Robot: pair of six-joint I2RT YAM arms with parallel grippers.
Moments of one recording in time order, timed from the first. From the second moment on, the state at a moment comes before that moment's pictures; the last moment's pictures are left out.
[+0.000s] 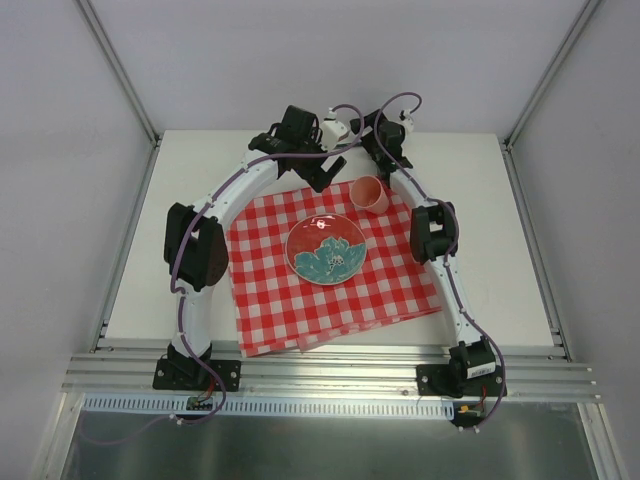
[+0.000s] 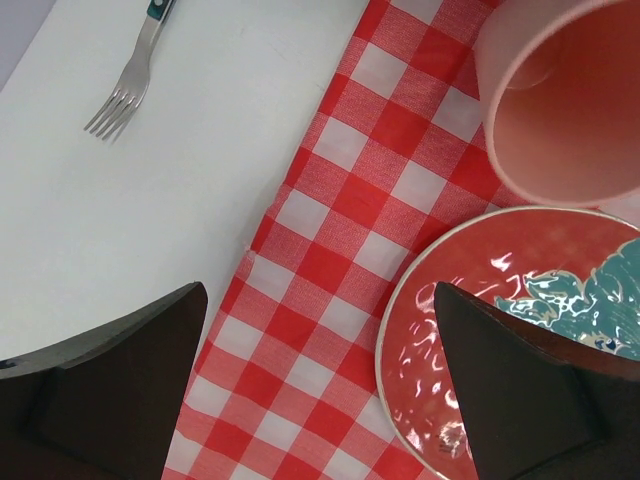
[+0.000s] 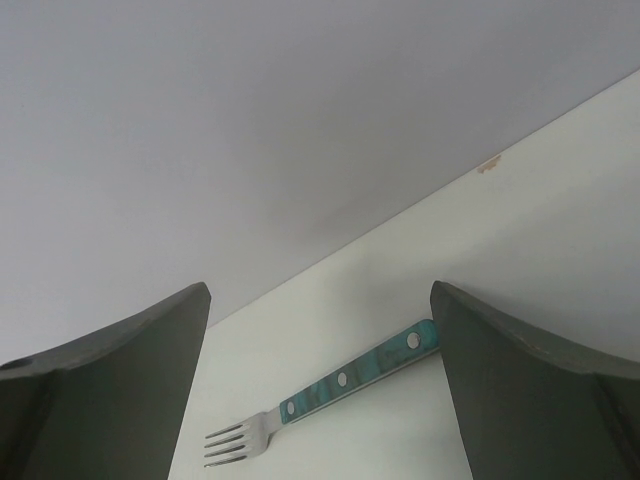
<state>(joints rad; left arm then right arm) -0.50 2.06 1.94 -0.64 0.17 0.35 0.27 2.94 2.60 0.16 0.06 1.00</state>
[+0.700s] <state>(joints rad) -0.38 2.17 2.18 -0.65 0.00 0.47 0.28 2.92 2.54 0.15 -0.34 1.23</state>
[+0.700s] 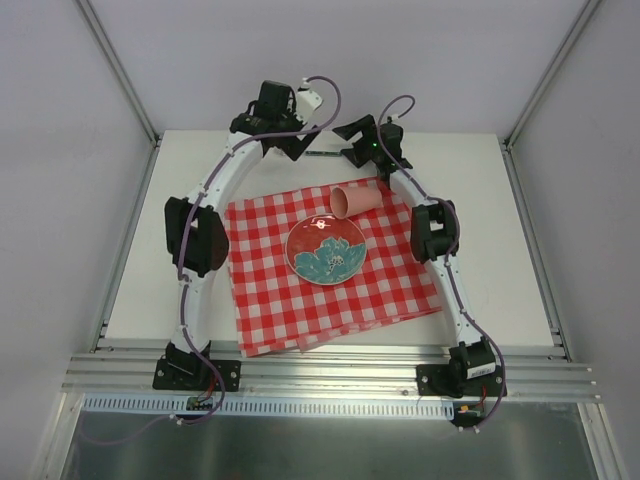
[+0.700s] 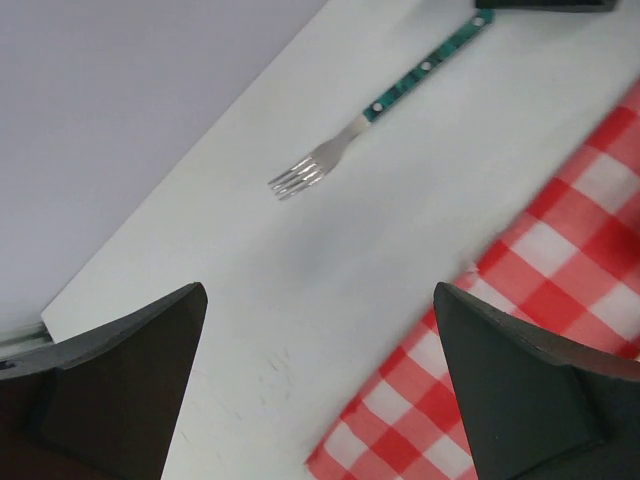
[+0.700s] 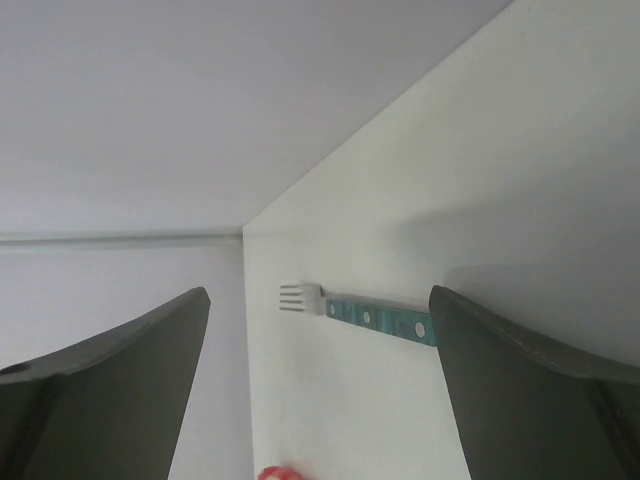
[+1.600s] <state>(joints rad) -0.29 2.69 2.44 -0.21 0.05 0.52 0.11 2.37 1.89 -0.01 -0.60 0.92</state>
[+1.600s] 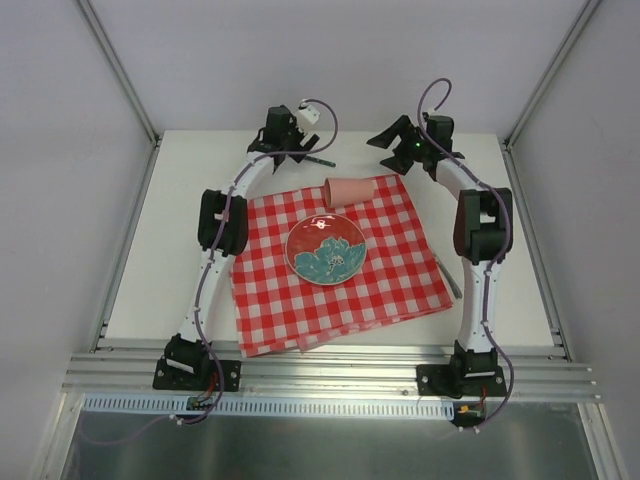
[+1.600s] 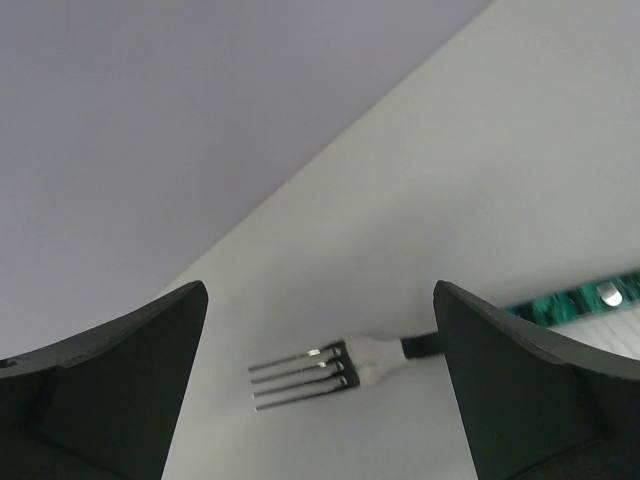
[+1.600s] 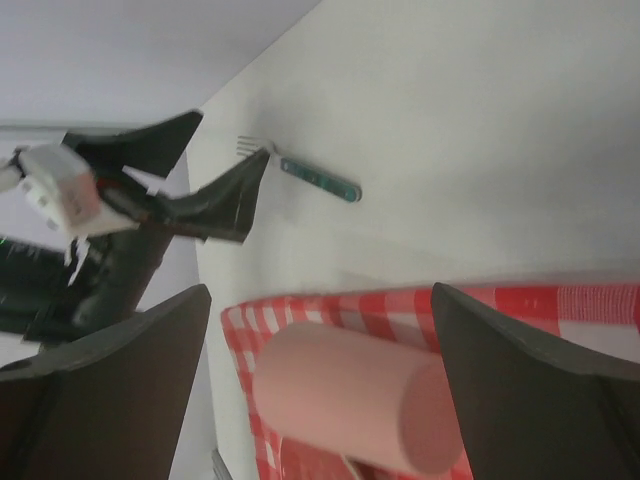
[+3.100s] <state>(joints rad) -0.30 2.23 2.06 -0.34 0.04 0.49 0.08 2.08 1.67 -0.09 -0.64 0.77</state>
